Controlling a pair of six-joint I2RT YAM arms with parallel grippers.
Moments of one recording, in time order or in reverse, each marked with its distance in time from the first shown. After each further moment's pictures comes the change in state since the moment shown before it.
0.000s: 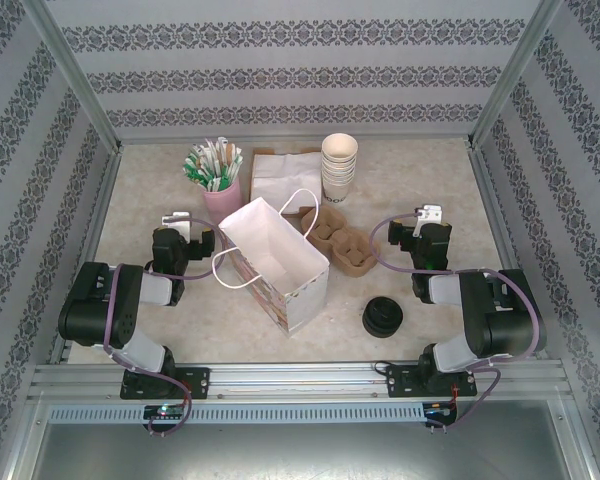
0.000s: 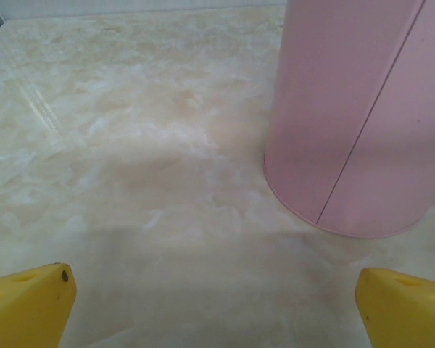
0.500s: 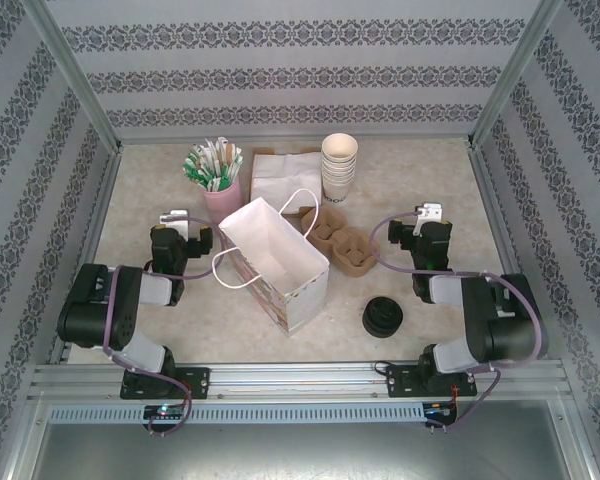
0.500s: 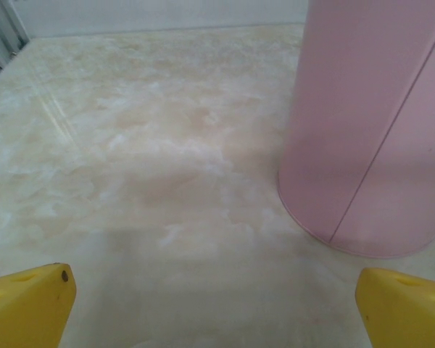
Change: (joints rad) left arm 0.000 -0.047 -0.002 -0.003 -0.049 0.002; right arm 0.013 -0.071 0.016 -0.084 0.010 -0.006
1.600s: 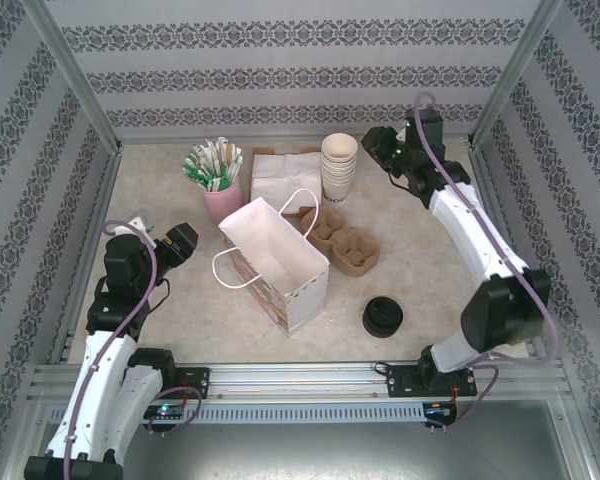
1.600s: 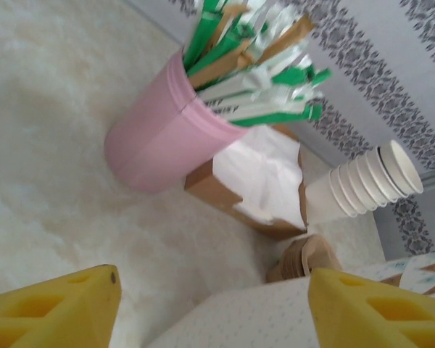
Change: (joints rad) left arm 0.002 -0.912 0.244 -1.200 0.339 -0.710; right arm 0.153 0.156 1.101 -1.066 -0.379 0.831
